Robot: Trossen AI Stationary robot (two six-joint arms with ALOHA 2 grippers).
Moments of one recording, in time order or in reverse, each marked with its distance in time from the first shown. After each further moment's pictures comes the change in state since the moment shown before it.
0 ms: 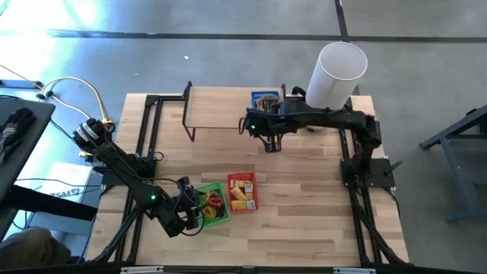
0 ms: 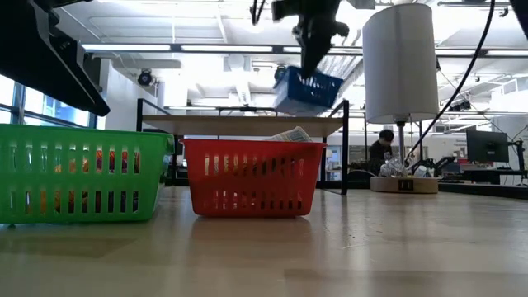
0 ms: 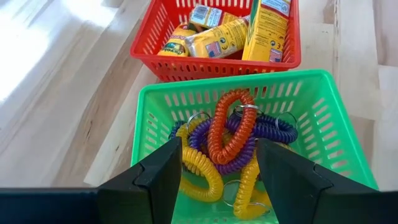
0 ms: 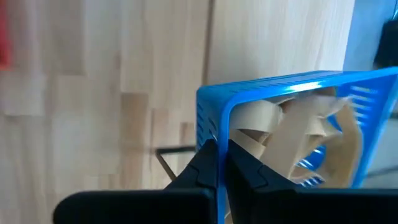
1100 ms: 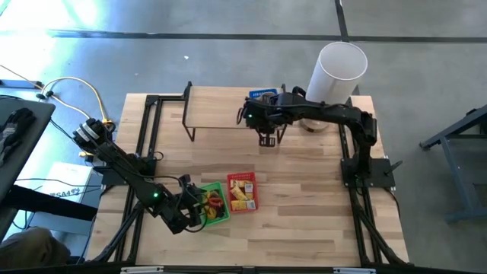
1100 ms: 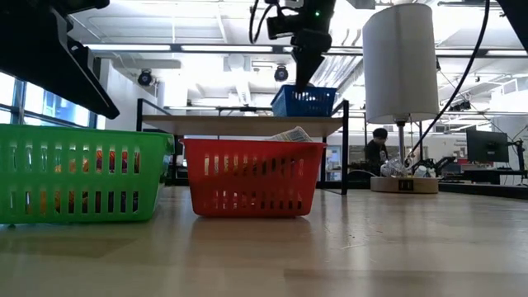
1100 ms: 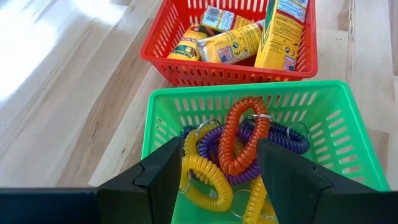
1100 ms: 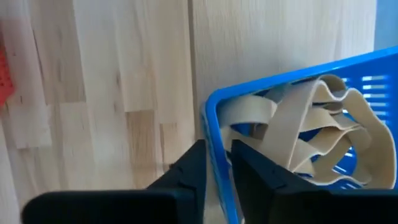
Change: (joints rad) left arm 0.040 0.000 0.000 0.004 0.008 -0.004; right arm -0.104 0.048 0.000 0.054 -0.133 0.069
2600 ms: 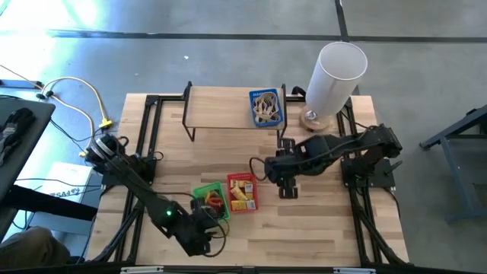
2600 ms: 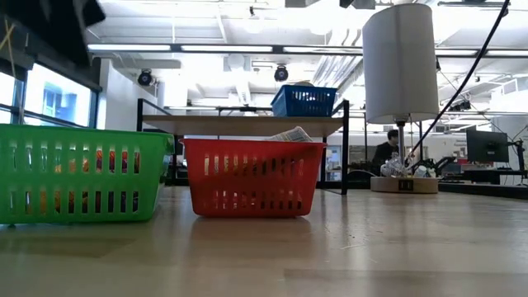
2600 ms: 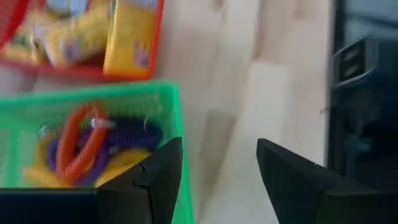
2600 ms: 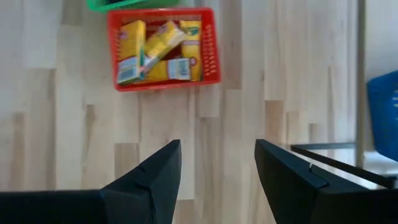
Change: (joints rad) left arm -0.004 0.240 0.432 -0.160 0.324 -0.010; right arm 0.482 -0.173 -0.001 -0.162 -0.054 0.439
